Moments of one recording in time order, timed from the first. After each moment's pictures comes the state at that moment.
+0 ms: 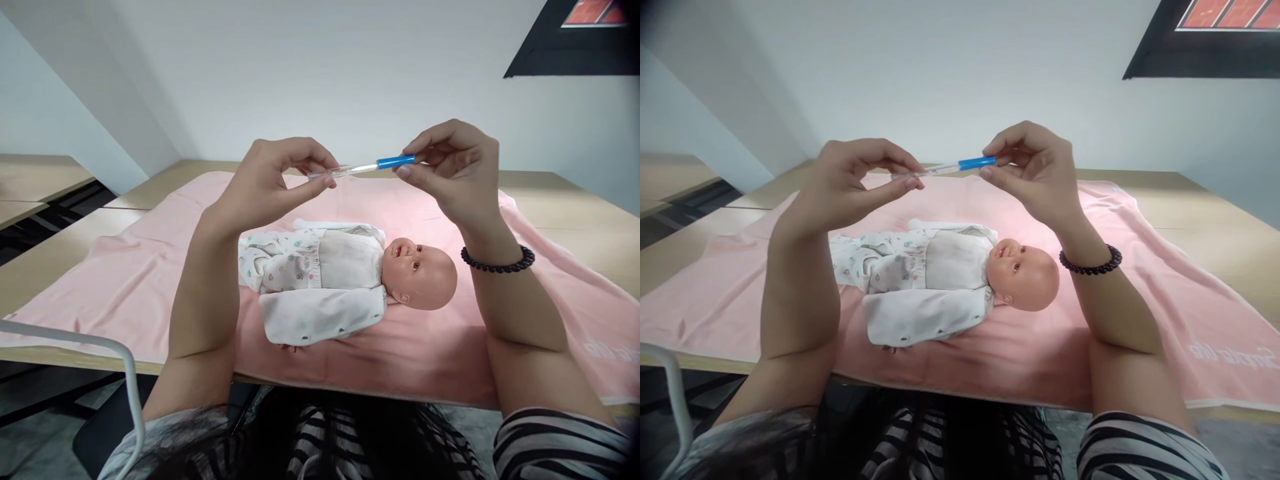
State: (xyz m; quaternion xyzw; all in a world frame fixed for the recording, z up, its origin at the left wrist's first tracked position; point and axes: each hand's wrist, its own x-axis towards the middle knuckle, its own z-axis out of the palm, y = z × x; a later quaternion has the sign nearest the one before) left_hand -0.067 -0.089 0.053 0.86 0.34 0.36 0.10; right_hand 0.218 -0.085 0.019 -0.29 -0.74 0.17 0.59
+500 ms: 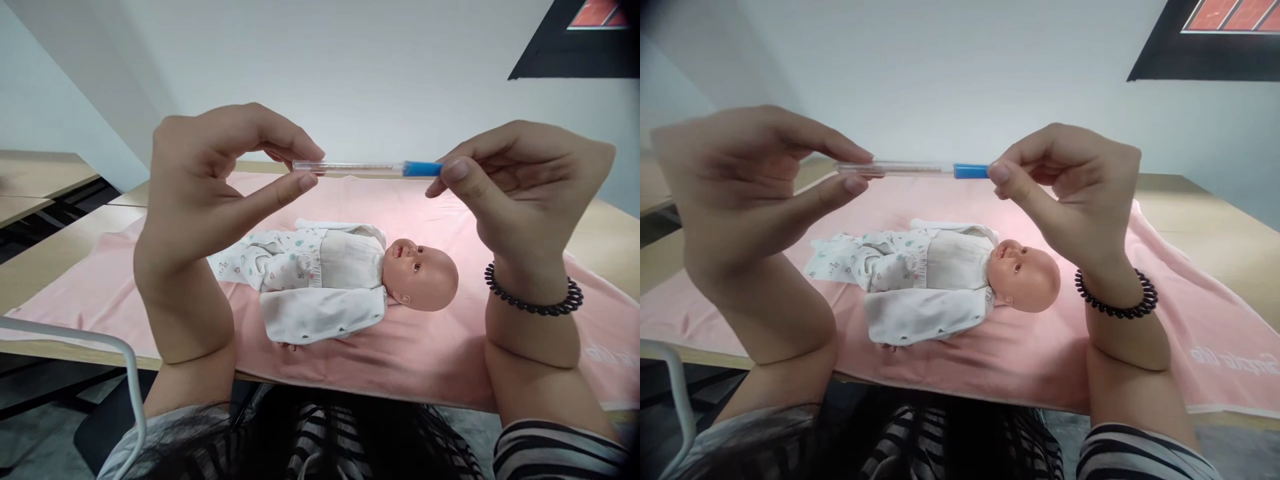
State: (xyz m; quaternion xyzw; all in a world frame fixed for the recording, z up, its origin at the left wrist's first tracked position) left_hand -0.084 -0.130 0.057 0.84 0.19 0.51 0.02; right_hand 0.208 -0.157 0.038 -0.33 -0.73 0.05 0.59
